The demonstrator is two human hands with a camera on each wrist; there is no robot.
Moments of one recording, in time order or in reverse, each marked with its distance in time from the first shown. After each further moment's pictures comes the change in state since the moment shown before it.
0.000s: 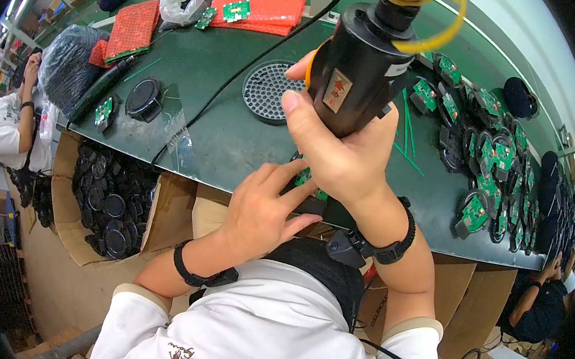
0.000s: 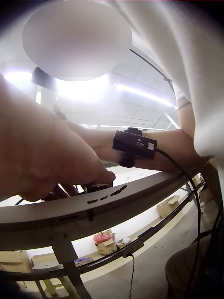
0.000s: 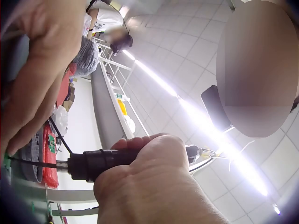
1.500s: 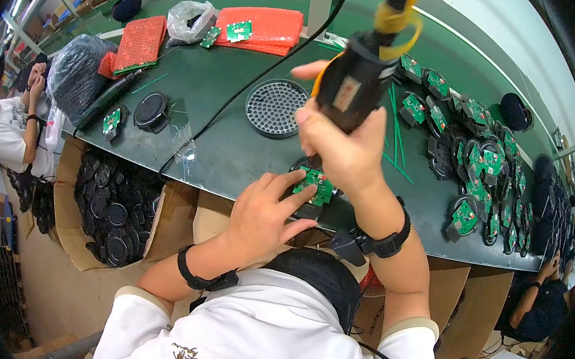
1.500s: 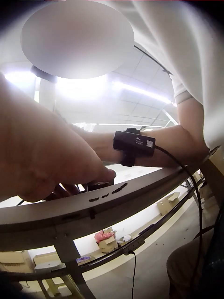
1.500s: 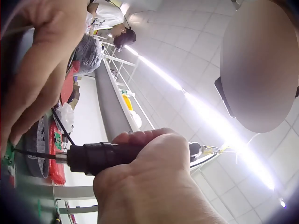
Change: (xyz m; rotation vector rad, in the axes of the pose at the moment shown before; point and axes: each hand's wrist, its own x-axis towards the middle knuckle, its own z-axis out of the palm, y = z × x) left_hand -0.003 0.001 -0.001 0.043 0.004 0.024; right_hand 0.011 -0.008 -0.013 0.152 -0.041 0.131
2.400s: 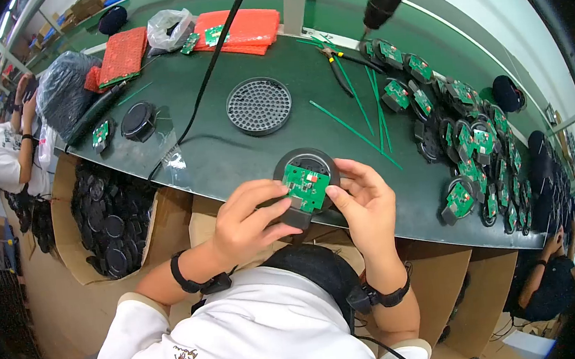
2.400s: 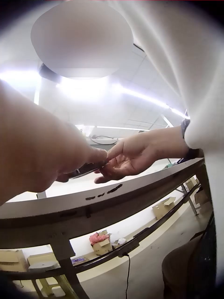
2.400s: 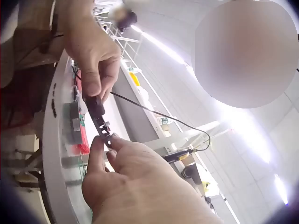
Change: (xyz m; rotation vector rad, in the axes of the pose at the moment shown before) left_hand -0.010 -0.007 0.008 -0.191 0.283 0.233; right_hand -0.125 0.008 -0.055 -0.025 0.261 0.365
